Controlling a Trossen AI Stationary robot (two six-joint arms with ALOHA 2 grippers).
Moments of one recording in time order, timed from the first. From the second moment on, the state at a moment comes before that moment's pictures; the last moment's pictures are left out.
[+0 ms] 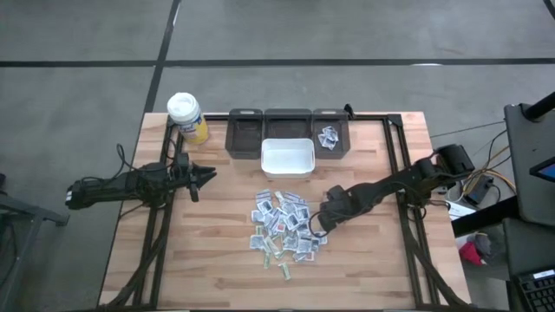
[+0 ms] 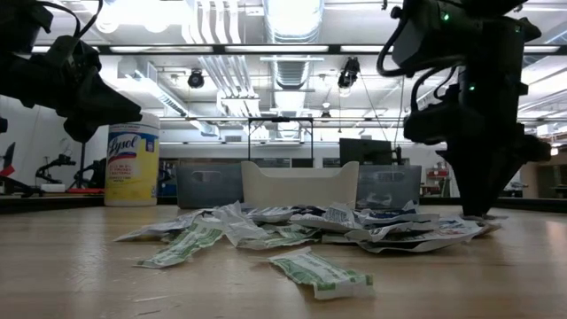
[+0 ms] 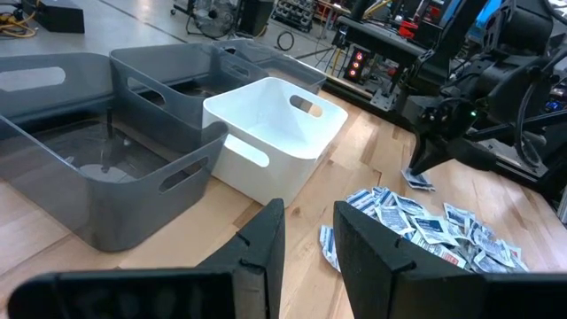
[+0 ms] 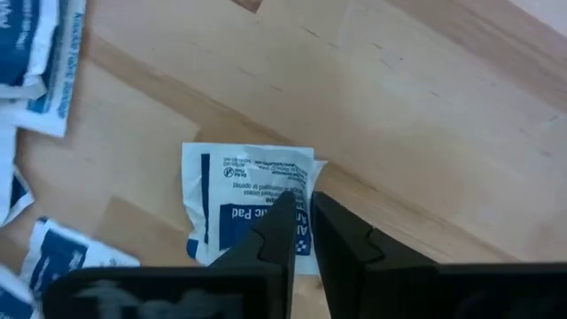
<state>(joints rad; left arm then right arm) 0.07 0.04 0.11 -0.33 -0.27 -0.39 0.25 1.61 0.83 -0.67 0.08 1.33</state>
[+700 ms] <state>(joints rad) 0.07 0.04 0.11 -0.33 -0.28 -0.39 0.25 1.52 0.83 -0.71 0.09 1.34</state>
